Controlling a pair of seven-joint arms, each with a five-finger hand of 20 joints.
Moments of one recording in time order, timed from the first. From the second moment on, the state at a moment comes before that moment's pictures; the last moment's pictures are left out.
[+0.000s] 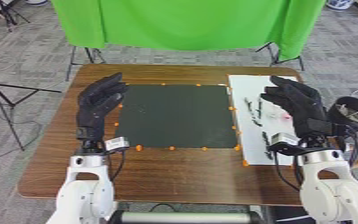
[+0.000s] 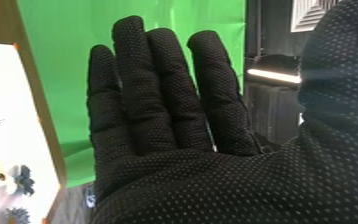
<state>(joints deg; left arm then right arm) 107.6 -81.6 -88.0 -110.3 78.6 3.7 28.3 -111.4 -69.0 95.6 -116.8 -66.3 0.7 -11.2</state>
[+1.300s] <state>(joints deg) 112.2 -79.5 -89.0 -112.2 76.6 3.7 24.9 -116.9 -60.5 85.9 -126.6 -129.9 12.4 31.0</state>
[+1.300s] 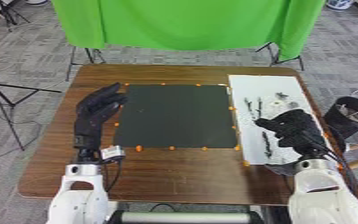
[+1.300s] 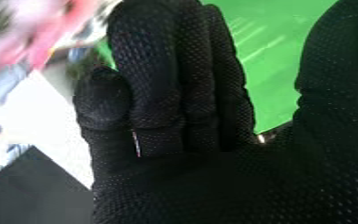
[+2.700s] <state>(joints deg) 113.5 -77.5 -88.8 -112.6 76.9 2.3 23.1 -107.4 -61.5 79.7 -122.1 -133.9 -13.8 47.6</state>
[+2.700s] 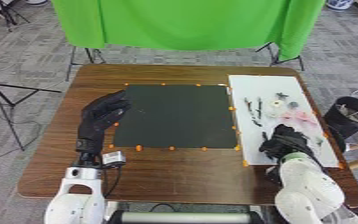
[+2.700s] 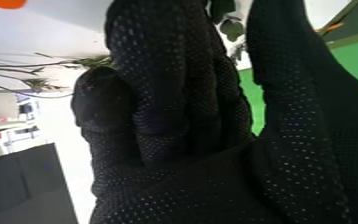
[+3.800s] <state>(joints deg) 113.6 -77.5 -89.2 -112.9 77.4 1.1 22.5 -108.8 -60.4 76.5 -117.7 -142.1 -3.4 44.3</state>
